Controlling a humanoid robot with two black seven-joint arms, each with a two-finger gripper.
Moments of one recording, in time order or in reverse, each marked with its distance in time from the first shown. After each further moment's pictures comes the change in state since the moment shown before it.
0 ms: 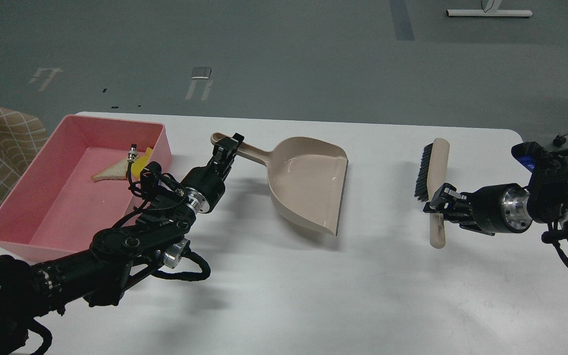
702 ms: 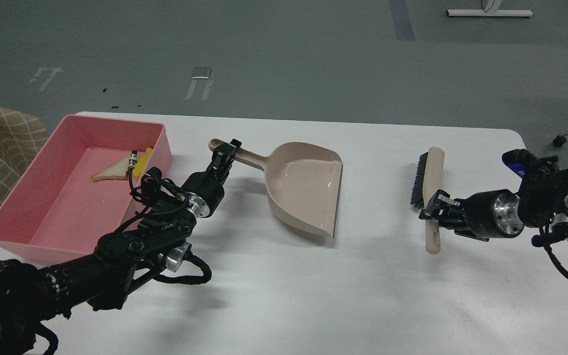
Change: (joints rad) left arm 0.008 -0.022 -0.004 0.045 -0.002 0.000 0.000; right arm 0.001 0.036 -0.011 -0.042 -0.004 0.000 0.000
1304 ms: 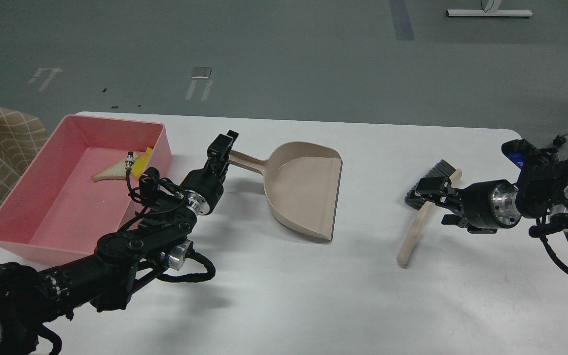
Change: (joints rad) left arm 0.017 -0.006 -0.053 -0.017 -0.016 0.015 0.000; right arm 0.021 0.018 0.031 -0.008 0.002 0.000 0.000
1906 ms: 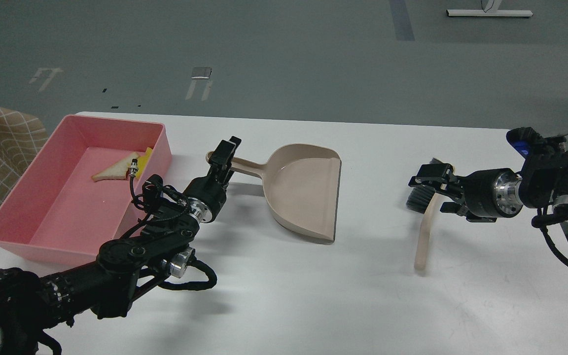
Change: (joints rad) left arm 0.028 0.002 0.014 -0.030 0.003 0.006 0.000; right arm 0.008 0.000 0.044 0.006 0.002 0.000 0.000
